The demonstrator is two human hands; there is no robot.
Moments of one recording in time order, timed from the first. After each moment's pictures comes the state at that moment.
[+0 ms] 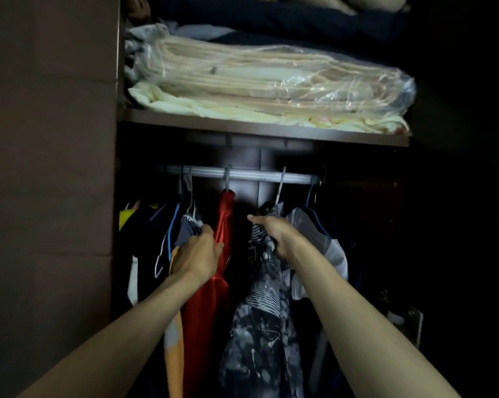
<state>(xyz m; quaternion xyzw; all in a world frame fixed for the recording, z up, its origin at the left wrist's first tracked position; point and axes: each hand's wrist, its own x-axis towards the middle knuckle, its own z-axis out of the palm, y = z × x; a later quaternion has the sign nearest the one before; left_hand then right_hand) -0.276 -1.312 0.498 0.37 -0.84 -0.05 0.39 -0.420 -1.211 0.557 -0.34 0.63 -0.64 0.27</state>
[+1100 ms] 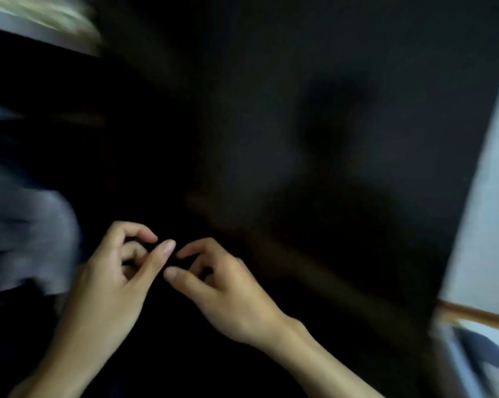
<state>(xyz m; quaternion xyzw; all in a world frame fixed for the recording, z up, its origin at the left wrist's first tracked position) -0.357 -1.035 0.439 -0.14 -0.80 -0.46 0.36 -0.358 -0.861 0.438 -0.25 0.84 -0.46 -0.14</state>
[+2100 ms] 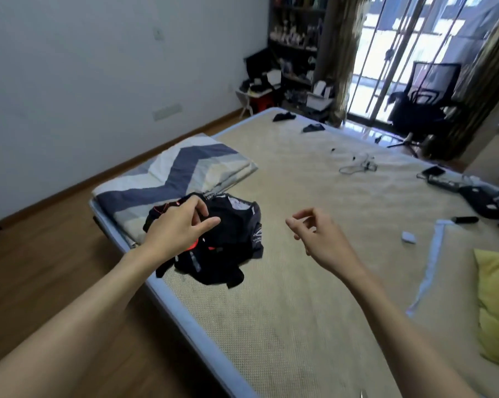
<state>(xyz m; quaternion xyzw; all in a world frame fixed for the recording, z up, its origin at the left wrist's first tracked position) -0.161 -0.226 0.203 -0.66 -0.70 -0.20 -0.16 0.134 -0.200 0.187 0.58 0.66 -0.35 -0.32</state>
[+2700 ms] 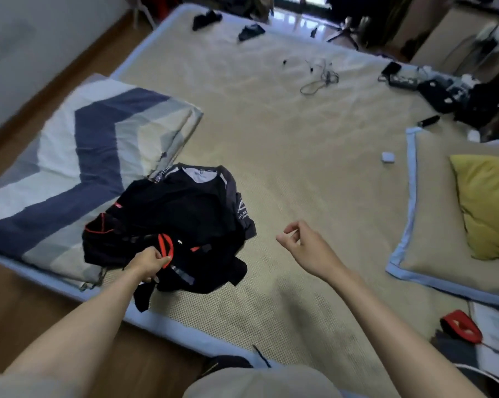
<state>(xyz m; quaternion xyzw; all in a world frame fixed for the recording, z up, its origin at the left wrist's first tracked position) -0.343 0.031 -0.097 -0.53 -0.73 0.13 -0.41 0.028 -0.066 0.040 0.76 0.49 -0.41 -0.14</state>
